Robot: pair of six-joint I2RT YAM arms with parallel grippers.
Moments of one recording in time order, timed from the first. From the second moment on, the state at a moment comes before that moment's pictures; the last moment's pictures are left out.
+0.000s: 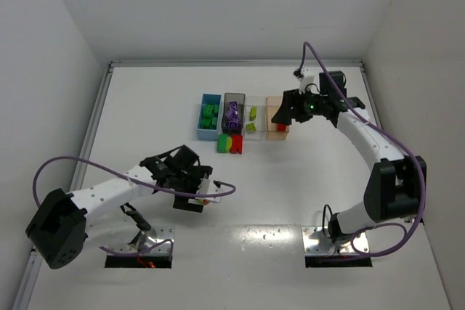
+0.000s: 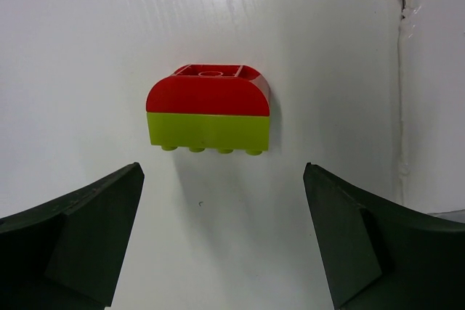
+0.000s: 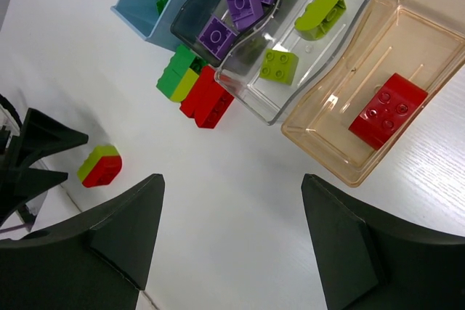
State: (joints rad) left arm -0.70 1.12 0.58 -0.64 0.33 1.03; right arm 0.13 1.50 1.11 -0.39 -0.64 0.02
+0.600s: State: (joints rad) left arm -0.70 1.28 0.59 -0.57 0.36 1.05; right arm 0.12 1.51 1.10 -0.39 -0.66 0.02
